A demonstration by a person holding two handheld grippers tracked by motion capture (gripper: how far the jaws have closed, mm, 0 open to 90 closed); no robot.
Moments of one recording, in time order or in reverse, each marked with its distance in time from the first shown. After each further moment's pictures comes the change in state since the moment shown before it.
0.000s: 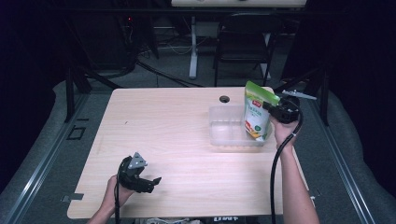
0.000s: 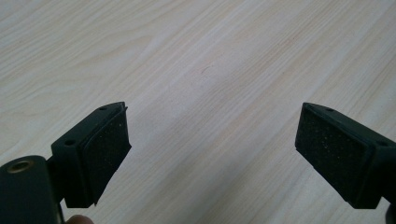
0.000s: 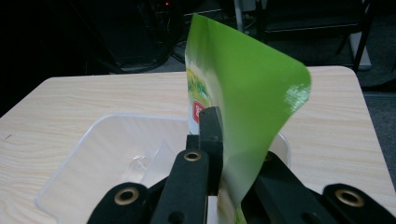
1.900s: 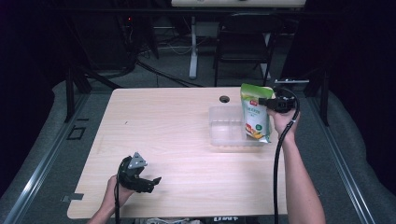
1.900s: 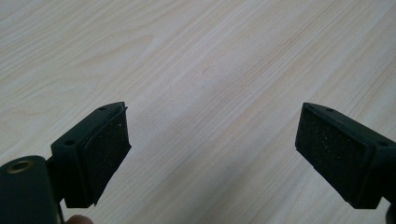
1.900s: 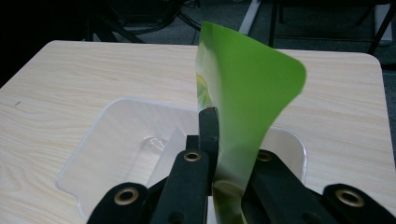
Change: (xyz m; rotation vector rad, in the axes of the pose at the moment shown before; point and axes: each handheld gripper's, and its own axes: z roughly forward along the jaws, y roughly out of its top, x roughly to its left) left arm 0.001 0.000 0.000 0.000 0.002 0.000; right arm 0.014 0.035 0.010 0.178 0.025 -0.054
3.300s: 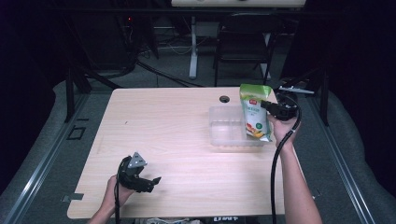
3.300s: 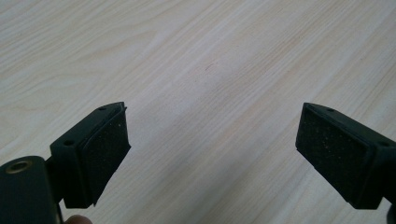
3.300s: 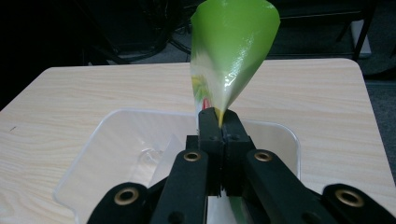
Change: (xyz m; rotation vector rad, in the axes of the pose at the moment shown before) left arm 0.002 -0.001 0.002 0.006 0.001 -0.015; right arm 0.003 -0.025 -0.010 -0.116 -0.038 0.061
